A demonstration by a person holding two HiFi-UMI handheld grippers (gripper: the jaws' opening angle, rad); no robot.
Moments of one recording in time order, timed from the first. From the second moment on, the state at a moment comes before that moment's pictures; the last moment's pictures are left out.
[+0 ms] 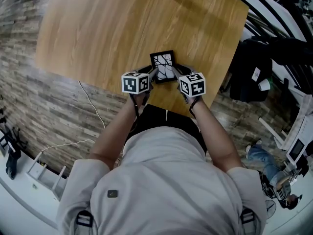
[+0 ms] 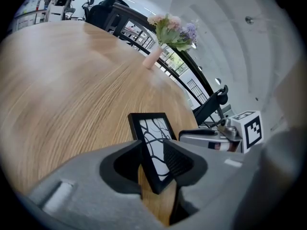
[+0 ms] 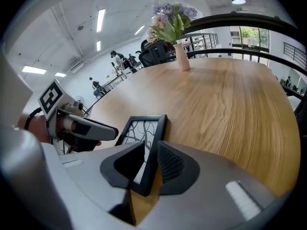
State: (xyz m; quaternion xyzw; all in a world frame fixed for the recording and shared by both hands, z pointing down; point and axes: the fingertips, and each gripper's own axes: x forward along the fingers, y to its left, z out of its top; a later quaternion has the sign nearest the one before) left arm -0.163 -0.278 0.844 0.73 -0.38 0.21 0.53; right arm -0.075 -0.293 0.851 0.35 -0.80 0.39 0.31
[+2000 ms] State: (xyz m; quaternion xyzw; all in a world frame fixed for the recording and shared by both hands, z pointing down) left arm -0.159 -0.303 0.753 0.77 -0.39 0.18 0.47; right arm -0.067 -0.307 0.762 0.43 -0.78 0.39 0.24
